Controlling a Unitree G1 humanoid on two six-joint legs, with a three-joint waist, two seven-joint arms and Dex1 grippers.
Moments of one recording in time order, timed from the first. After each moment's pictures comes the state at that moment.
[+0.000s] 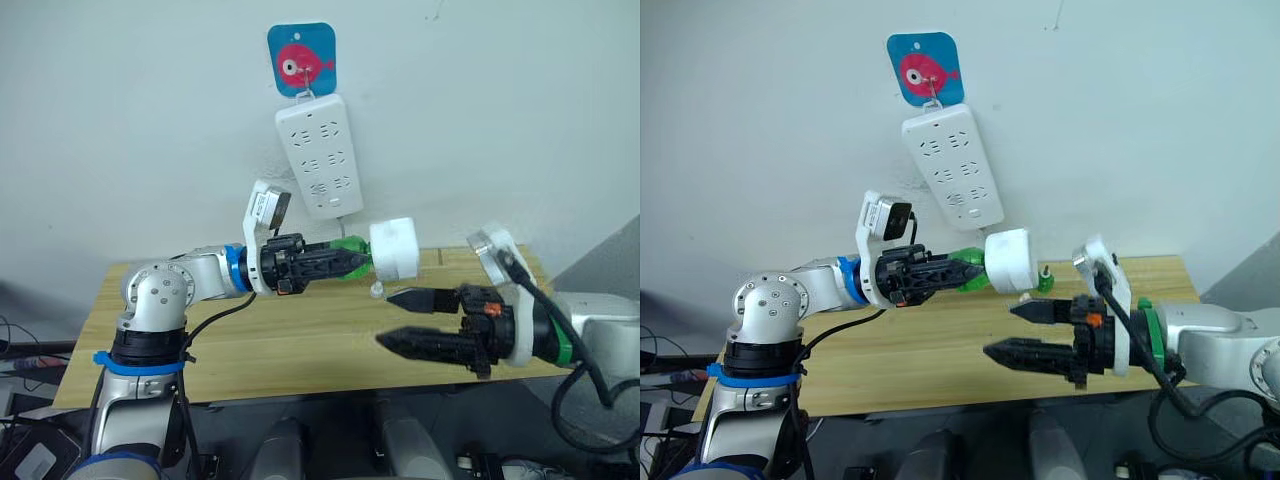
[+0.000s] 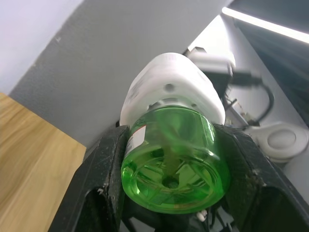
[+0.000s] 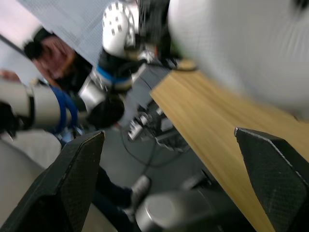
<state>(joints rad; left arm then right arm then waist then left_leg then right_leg) -0.60 0.46 0.11 -0.10 -1.21 1.19 -0.87 -0.20 -1.08 -0.12 -0.72 1.74 0.98 0.30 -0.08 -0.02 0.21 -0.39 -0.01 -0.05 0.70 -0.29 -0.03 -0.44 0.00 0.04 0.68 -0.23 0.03</state>
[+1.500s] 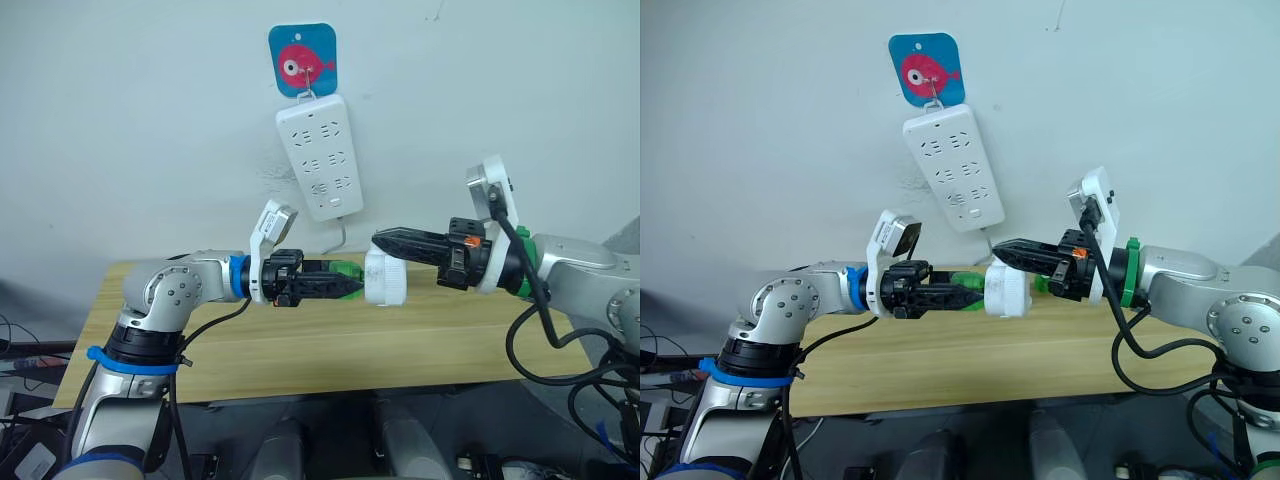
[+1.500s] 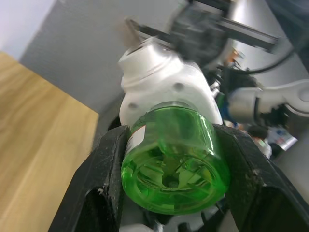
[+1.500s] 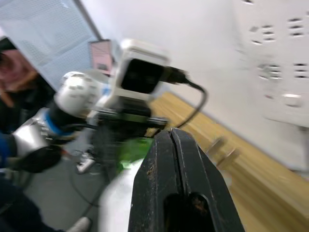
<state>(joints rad) -0.59 0.57 -0.04 -0.10 -1.01 1.11 -1.12 -0.56 -0.82 -0.01 -0.51 1.43 0.95 0.26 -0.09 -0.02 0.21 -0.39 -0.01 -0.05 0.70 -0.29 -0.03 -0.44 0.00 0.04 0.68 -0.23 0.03</state>
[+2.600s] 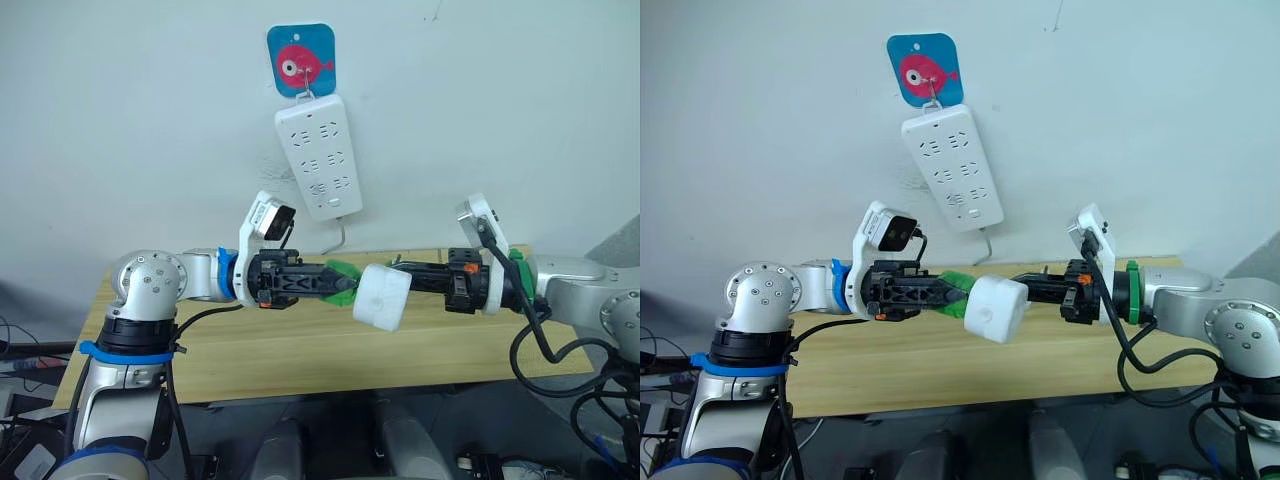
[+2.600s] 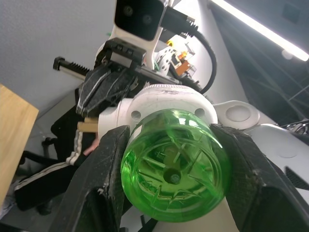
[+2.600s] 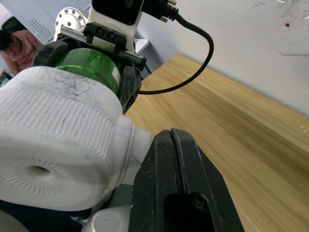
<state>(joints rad) -0.64 0.55 0.06 -0.05 -1.26 1.37 -1.04 -0.47 -0.81 -0.04 -0.48 1.40 1.09 0.43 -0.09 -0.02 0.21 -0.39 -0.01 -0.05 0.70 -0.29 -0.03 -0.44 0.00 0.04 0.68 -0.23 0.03</state>
